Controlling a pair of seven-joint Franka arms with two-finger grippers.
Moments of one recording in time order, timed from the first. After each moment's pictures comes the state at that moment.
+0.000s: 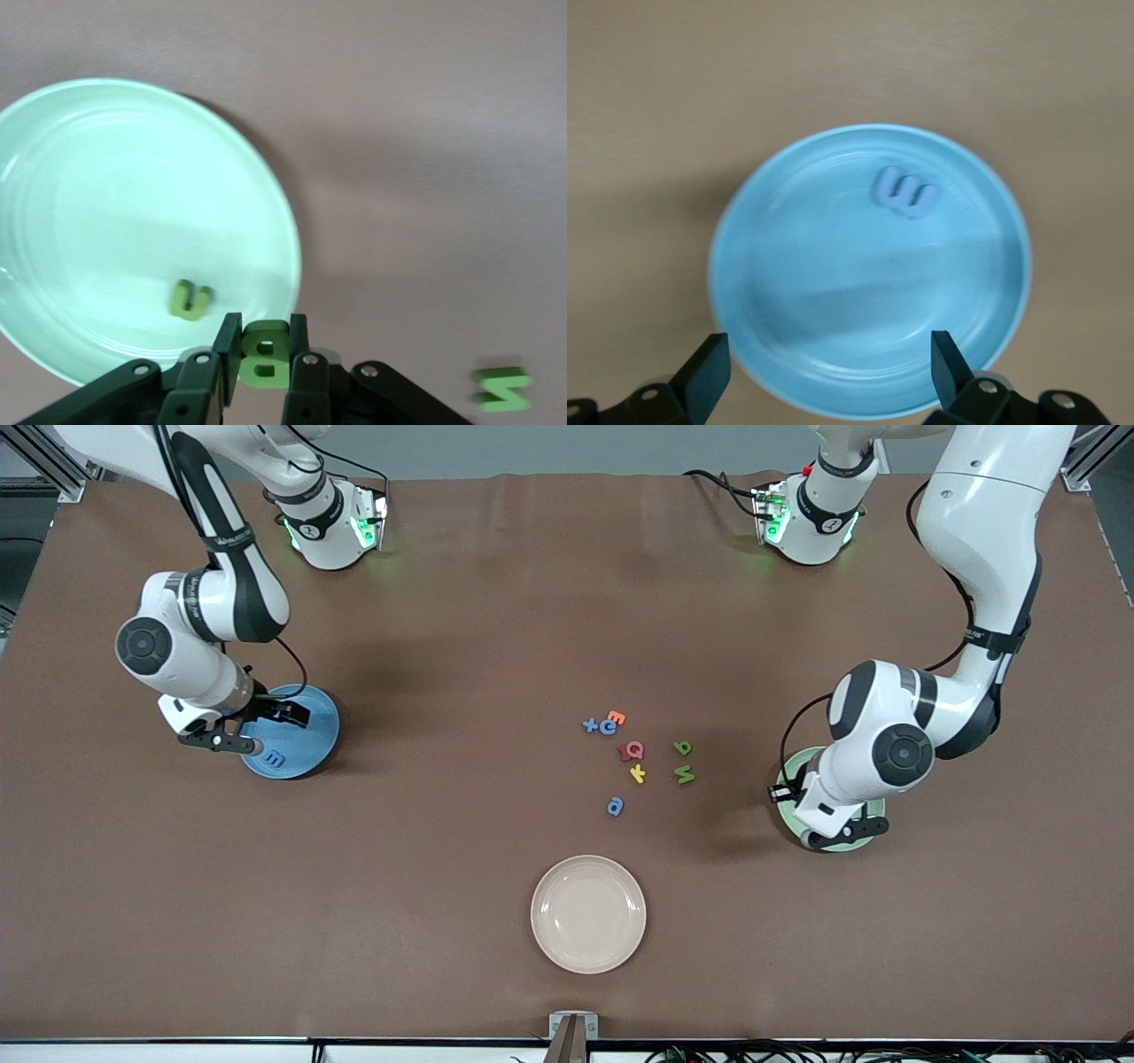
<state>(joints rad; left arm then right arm) -0.01 0.54 -0.23 -1.80 0.10 2.20 -0.48 0.16 0.12 -0.11 -2.39 -0.02 2.39 0.24</state>
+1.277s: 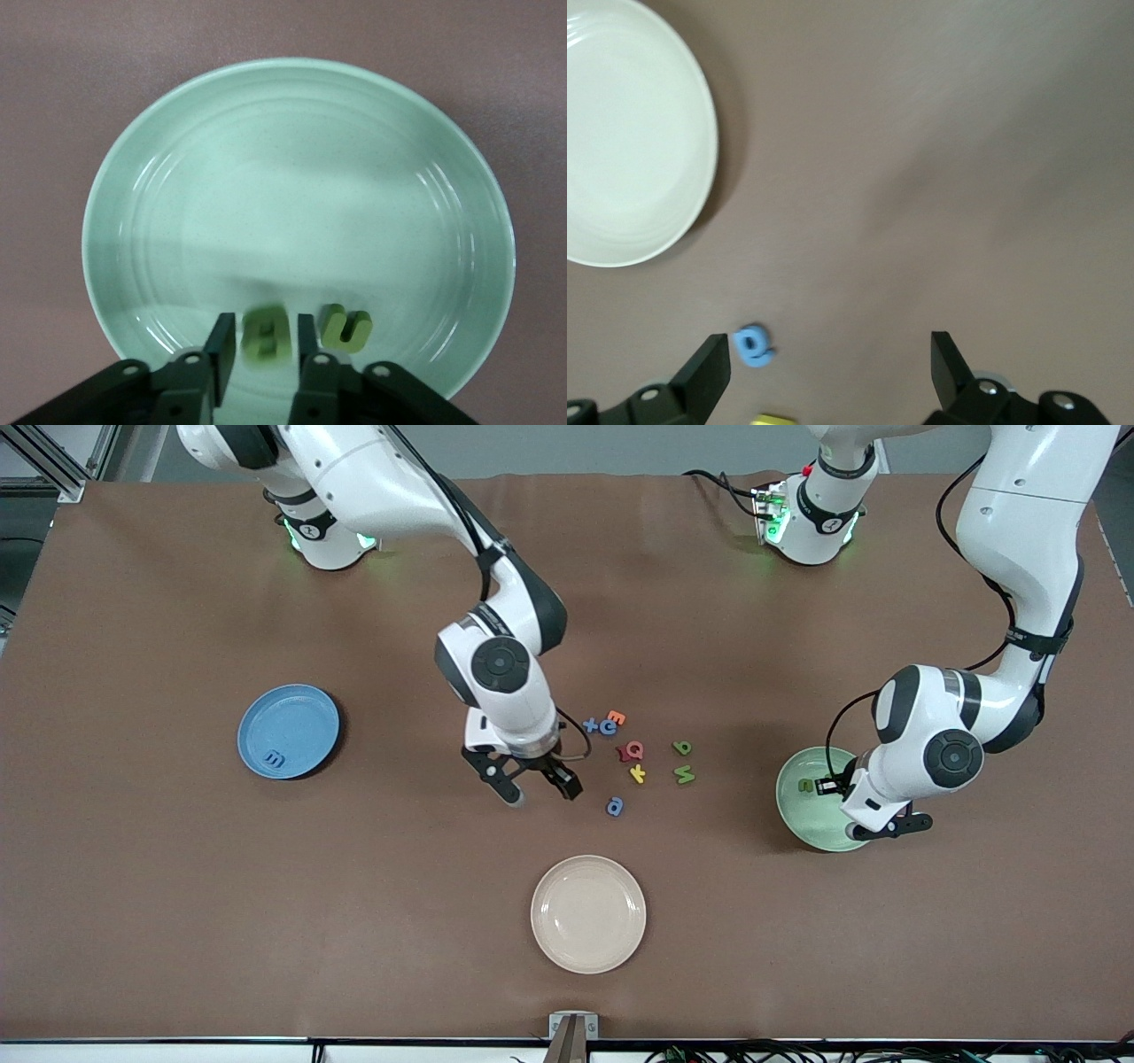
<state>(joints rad) 0.12 0.54 -0.24 -1.89 0.18 2.24 -0.37 0.77 0.79 -0.10 -1.33 0.12 2.28 1.49</state>
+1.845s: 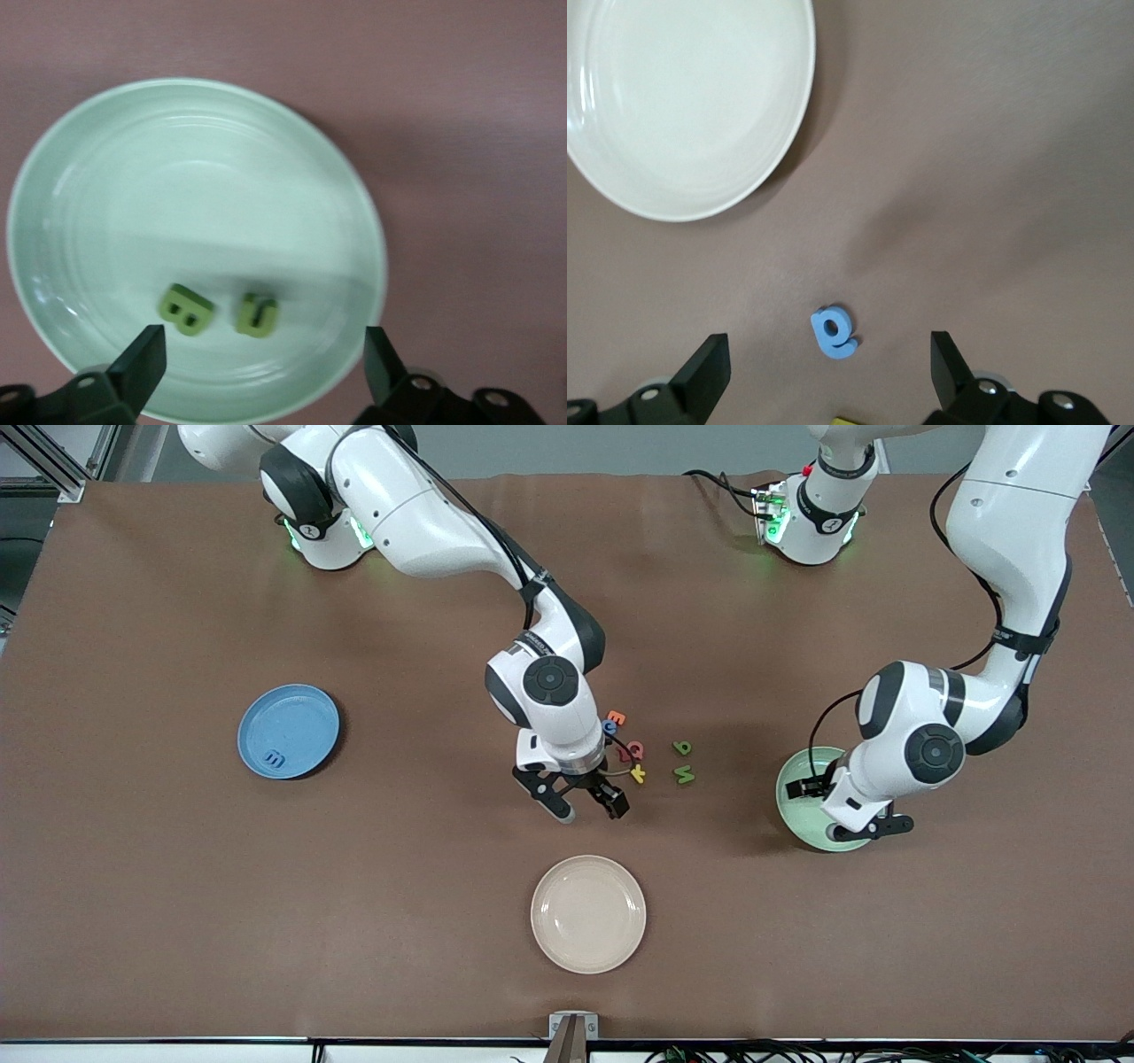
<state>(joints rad) 0.12 0.53 -0.33 -1.86 0.18 2.24 -0.45 0.82 1.01 -0.10 -1.07 0.11 2.35 1.47</state>
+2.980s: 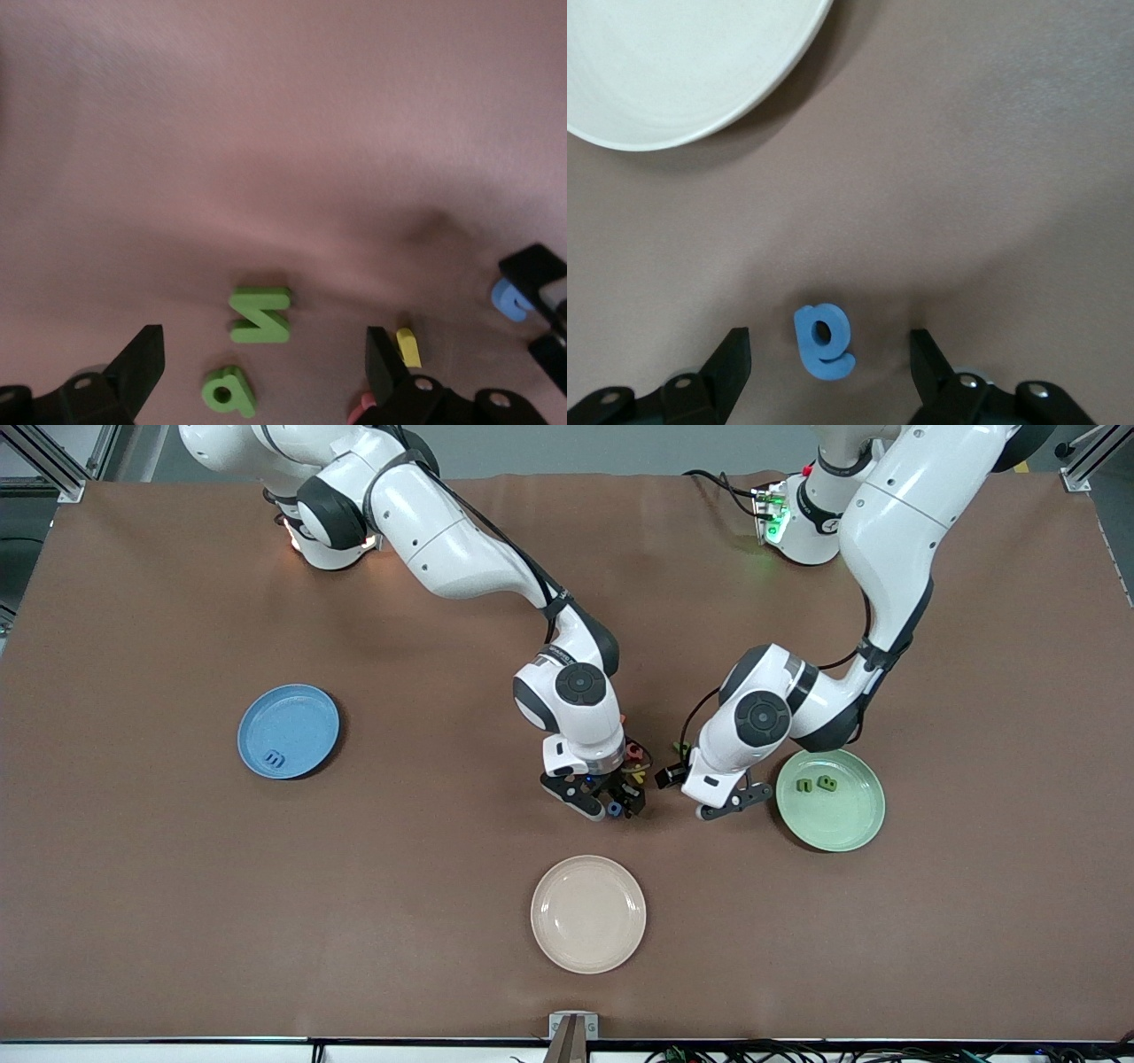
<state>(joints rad) -0.13 0.65 -0.41 -1.82 0.18 2.37 -0.93 0.86 1.17 -0.13 -0.95 0.07 2.43 1.44</state>
